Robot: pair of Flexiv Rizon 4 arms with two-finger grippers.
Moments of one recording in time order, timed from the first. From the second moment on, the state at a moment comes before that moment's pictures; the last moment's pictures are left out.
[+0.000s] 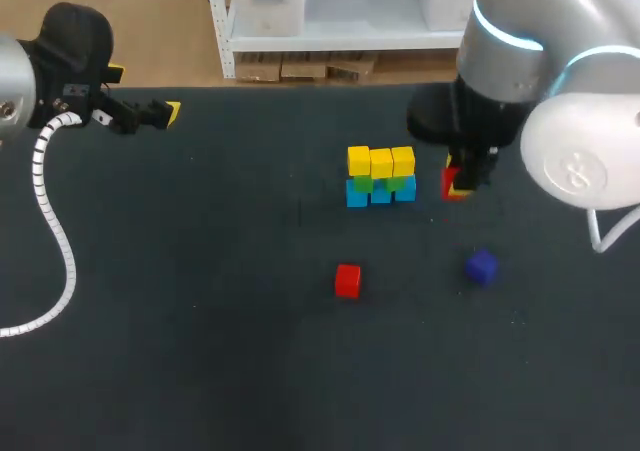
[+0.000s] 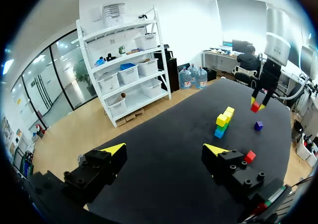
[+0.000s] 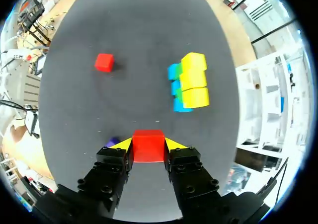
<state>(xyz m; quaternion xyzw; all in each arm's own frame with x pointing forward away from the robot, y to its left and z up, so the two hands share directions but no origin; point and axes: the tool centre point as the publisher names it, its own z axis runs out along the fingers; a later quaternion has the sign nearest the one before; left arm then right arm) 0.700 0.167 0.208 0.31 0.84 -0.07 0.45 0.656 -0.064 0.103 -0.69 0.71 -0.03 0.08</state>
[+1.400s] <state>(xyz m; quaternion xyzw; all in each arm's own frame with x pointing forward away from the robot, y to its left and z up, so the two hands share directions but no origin) 0.700 0.167 0.208 0.31 0.84 -0.07 0.45 0.748 -0.002 0.094 -0.71 0.71 -0.02 0.06</state>
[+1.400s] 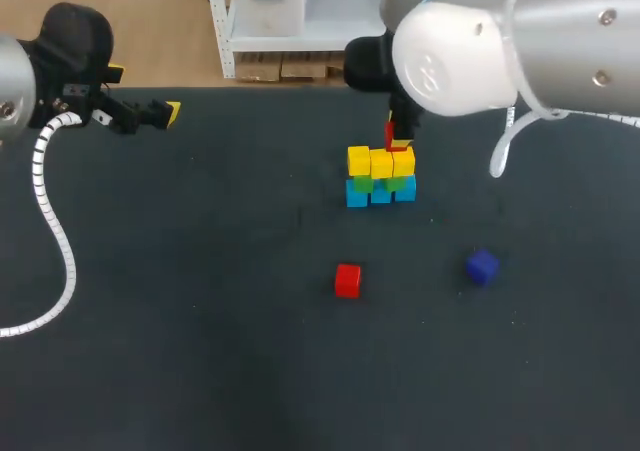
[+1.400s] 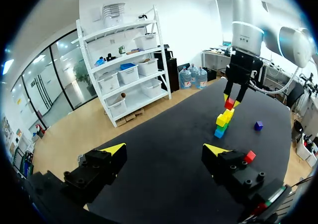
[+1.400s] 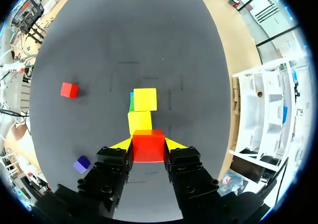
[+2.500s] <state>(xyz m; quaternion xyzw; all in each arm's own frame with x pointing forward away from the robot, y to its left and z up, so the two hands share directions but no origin) 0.700 0.167 0.208 0.31 0.84 -0.07 0.45 0.747 0.000 0.086 -0.71 0.70 -0.01 0.04</state>
